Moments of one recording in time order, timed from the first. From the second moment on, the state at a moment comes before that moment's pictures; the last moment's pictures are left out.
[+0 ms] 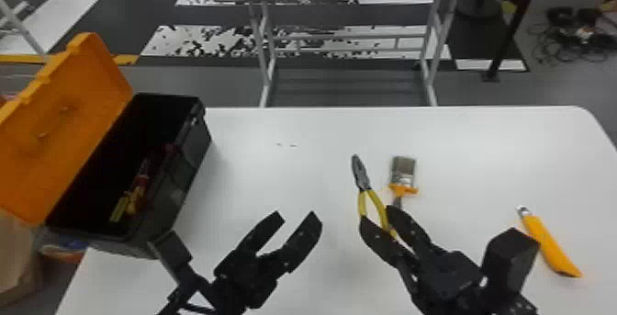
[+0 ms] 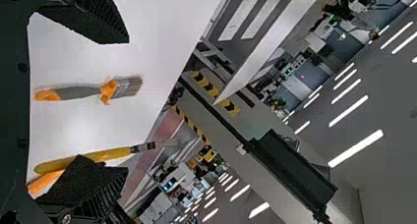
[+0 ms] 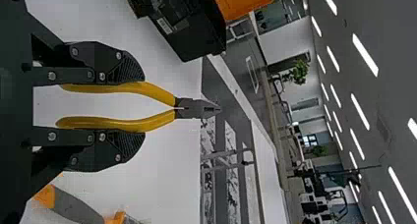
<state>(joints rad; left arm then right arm) 0.65 0.10 -0.02 -2.04 0.69 0.29 -0.44 0.65 0.00 0.14 -2.07 -0.04 0.23 0.48</state>
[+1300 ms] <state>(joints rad) 0.52 0.10 -0.04 -2.01 0.67 0.41 -0.50 0.67 0.00 0.28 -2.09 0.02 0.23 0.50</state>
